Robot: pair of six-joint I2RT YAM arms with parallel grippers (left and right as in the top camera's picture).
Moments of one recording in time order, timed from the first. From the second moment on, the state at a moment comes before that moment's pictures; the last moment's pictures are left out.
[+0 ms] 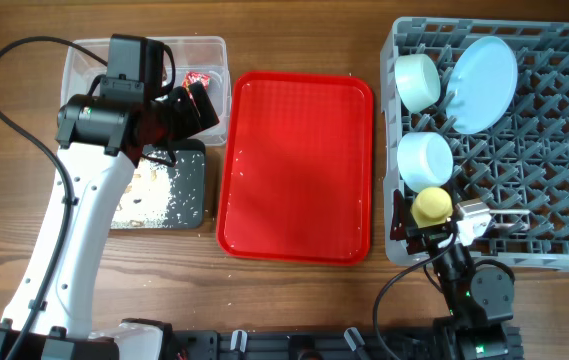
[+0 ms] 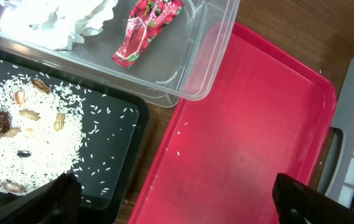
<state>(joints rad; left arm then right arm) -0.17 1.48 1.46 -1.05 0.02 -0.55 0.14 0.02 0.01 0.00 -0.09 0.13</state>
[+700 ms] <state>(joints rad) -0.05 0.74 0.92 -0.44 0.13 -0.35 0.14 0.02 0.01 0.00 -0.10 0.13</state>
